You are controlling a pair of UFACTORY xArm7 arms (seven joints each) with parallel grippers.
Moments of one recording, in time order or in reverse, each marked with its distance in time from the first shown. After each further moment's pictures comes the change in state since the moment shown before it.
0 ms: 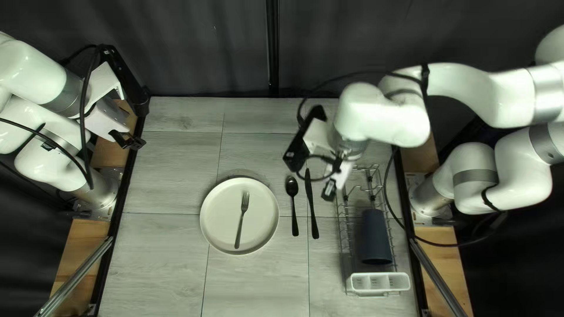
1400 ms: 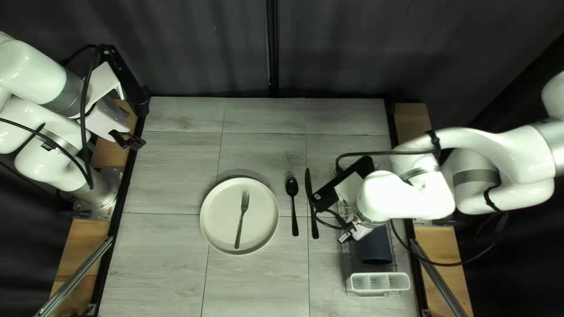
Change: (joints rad) left arm 0.000 0.000 0.000 0.000 0.000 0.000 0.000; right arm 0.043 -0.076 0.252 -0.284 0.136 -0.157 0.489
